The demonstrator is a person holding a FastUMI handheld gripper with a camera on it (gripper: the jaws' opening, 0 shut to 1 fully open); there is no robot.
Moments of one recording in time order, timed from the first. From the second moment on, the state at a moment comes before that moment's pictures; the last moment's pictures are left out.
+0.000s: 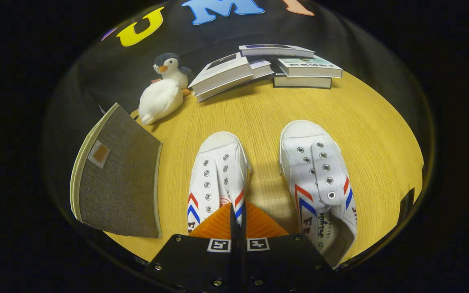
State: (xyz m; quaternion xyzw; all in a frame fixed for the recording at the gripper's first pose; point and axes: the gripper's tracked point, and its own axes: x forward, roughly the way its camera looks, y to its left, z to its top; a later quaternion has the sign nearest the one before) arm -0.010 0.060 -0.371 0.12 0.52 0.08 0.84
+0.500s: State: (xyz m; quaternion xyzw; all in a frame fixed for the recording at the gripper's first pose) arm 0.000 0.085 -0.289 0.19 0.49 0.09 0.85
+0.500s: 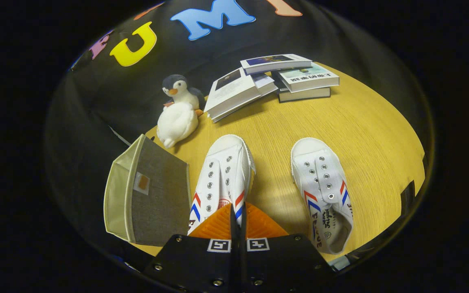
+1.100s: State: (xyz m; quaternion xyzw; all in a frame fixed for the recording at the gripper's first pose) arm 0.014 0.156 -0.196 0.18 0.45 0.16 0.86
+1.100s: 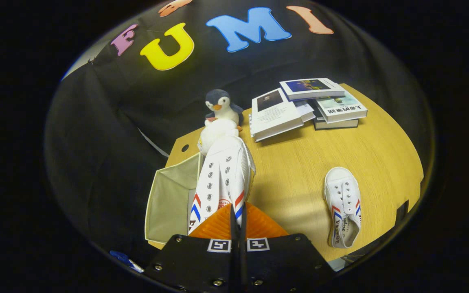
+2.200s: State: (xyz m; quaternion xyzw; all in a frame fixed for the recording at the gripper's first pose) arm 0.006 0.327 -0.228 0.14 0.49 0.23 0.83
